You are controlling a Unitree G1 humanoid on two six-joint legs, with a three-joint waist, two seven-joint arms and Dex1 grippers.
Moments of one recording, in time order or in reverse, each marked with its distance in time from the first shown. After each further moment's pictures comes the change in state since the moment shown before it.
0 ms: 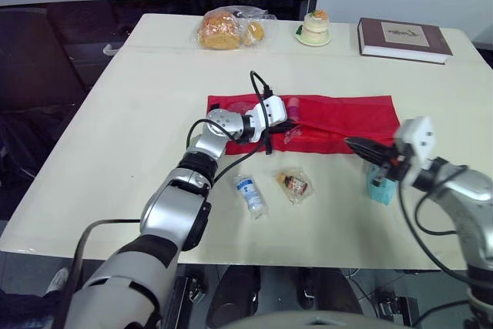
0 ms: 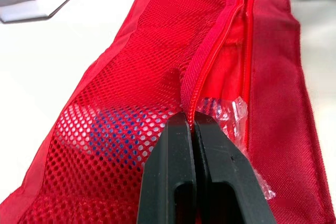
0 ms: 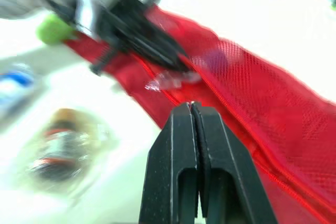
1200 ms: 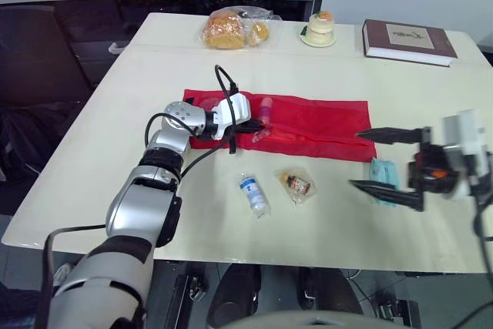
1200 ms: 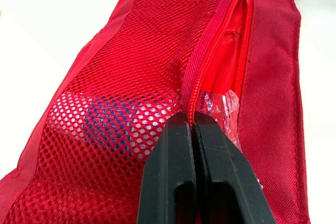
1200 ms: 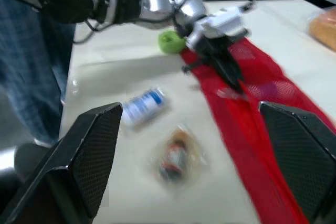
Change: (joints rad) left arm 0.011 0.173 0.044 0.005 -0.025 -0.038 -0.217; right arm -0.076 -0.170 0.114 -0.161 0.269 0.063 0.057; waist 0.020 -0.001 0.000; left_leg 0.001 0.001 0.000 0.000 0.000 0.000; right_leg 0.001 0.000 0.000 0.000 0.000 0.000
